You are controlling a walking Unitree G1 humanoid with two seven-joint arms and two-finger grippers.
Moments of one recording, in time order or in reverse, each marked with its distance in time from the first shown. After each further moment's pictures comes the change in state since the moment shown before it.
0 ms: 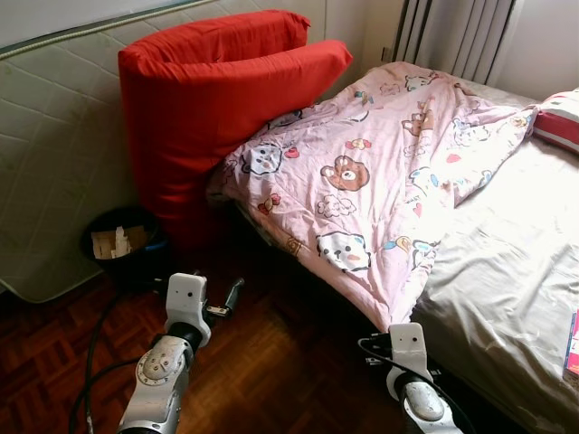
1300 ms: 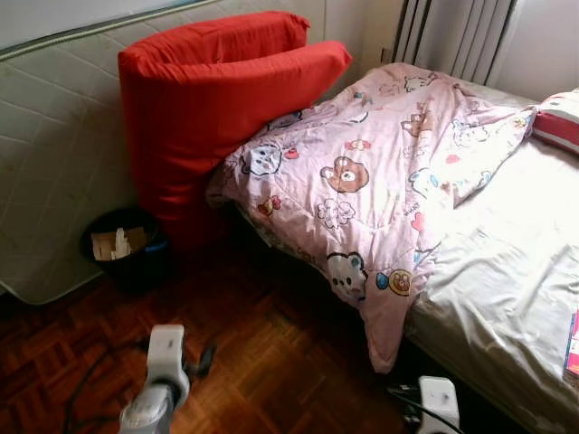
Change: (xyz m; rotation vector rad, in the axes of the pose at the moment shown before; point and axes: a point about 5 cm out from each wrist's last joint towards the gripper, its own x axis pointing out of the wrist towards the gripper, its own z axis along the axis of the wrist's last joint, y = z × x) left arm -0.067 0.025 -0.109 -0.120 0.569 0.199; right arm -0.042 -0.040 -0.091 0.134 0.325 -0.132
